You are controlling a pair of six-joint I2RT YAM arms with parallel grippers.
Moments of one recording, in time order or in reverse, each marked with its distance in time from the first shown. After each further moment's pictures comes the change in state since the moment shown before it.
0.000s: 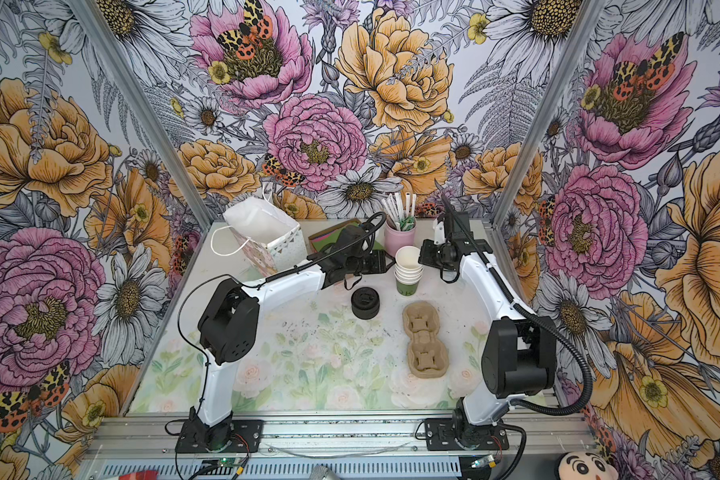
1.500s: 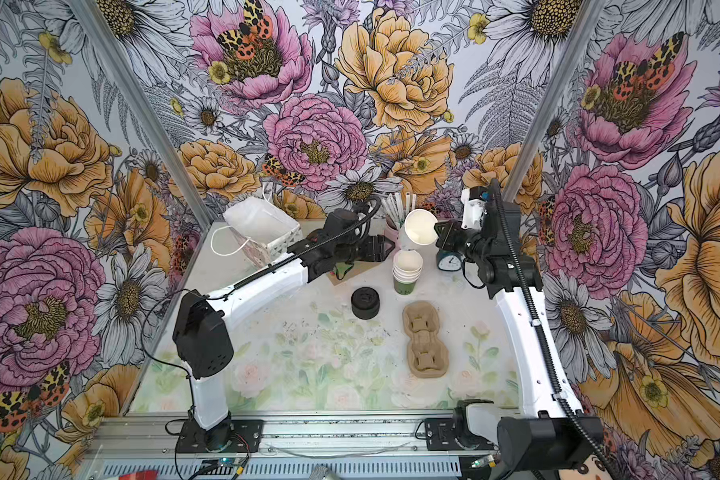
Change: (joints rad) left arm -0.006 -0.236 0.023 -0.142 -0.102 0.122; right arm -0.053 -0.399 0.049 0.029 -0.159 0.070
